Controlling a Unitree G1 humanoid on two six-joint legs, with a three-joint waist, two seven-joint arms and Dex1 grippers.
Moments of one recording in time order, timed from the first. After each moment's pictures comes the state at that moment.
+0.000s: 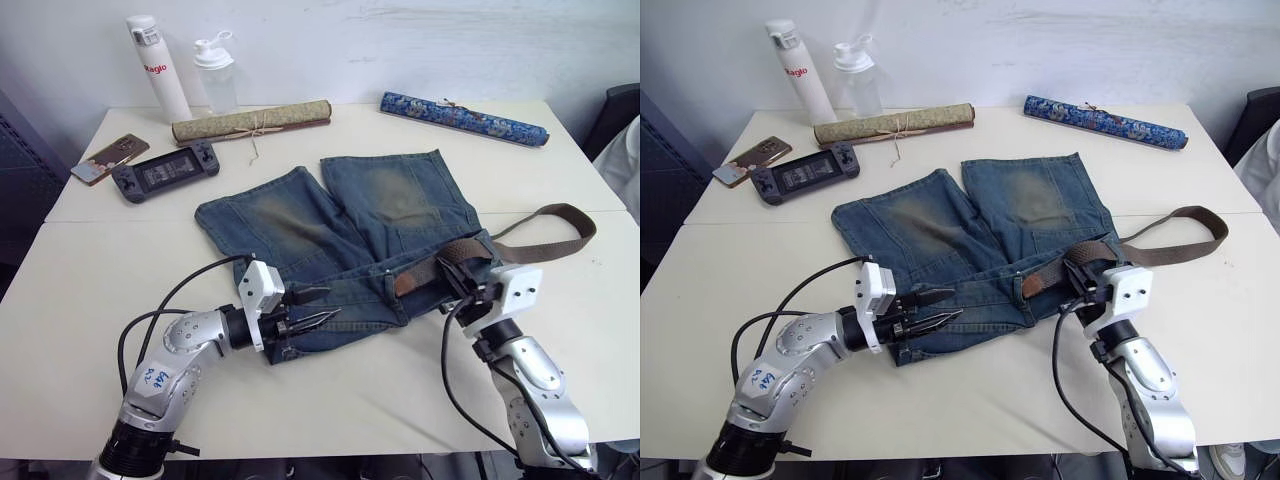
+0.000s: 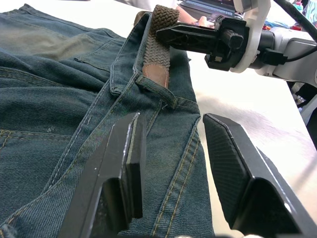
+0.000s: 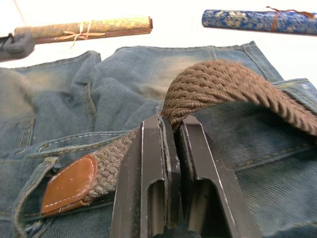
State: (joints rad) left arm -0.15 0.44 -0.12 -0.39 -0.48 0.45 -0.73; right arm 0.06 -0.31 -0.11 -0.32 0.38 0.11 0.32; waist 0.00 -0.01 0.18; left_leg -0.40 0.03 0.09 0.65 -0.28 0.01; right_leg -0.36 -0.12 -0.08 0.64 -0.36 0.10
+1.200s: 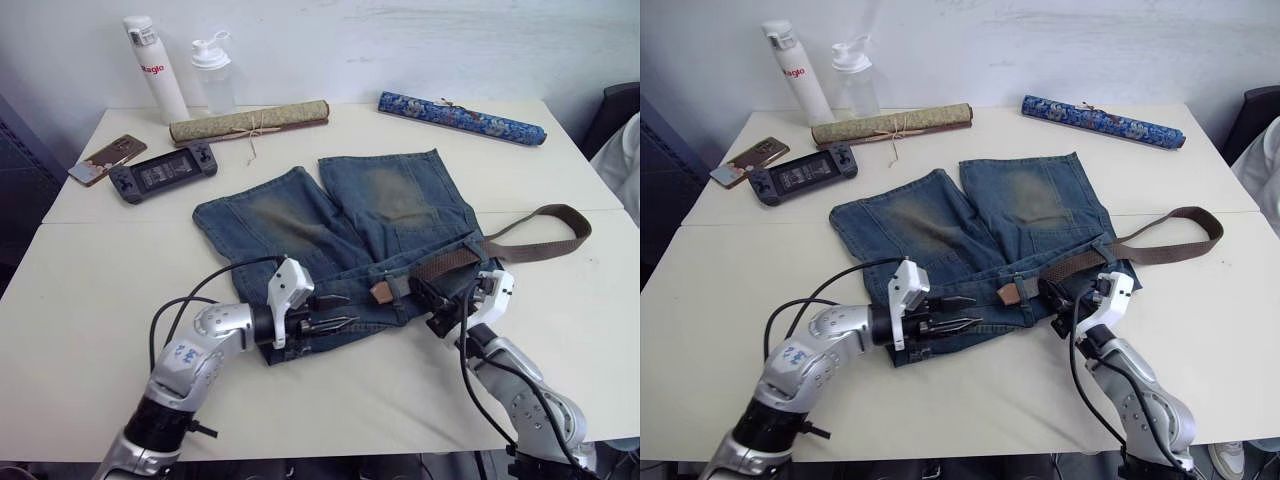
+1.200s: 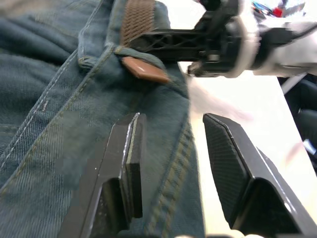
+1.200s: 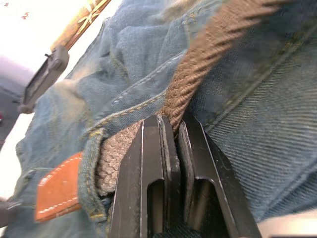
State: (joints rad) left arm -0.31 0.37 -0.23 -0.28 -0.46 0.65 -0.71; right arm -0.02 -0.22 -0.27 -0.35 0.98 0.72 0.18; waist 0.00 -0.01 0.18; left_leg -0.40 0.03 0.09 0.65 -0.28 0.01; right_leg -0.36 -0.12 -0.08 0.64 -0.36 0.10
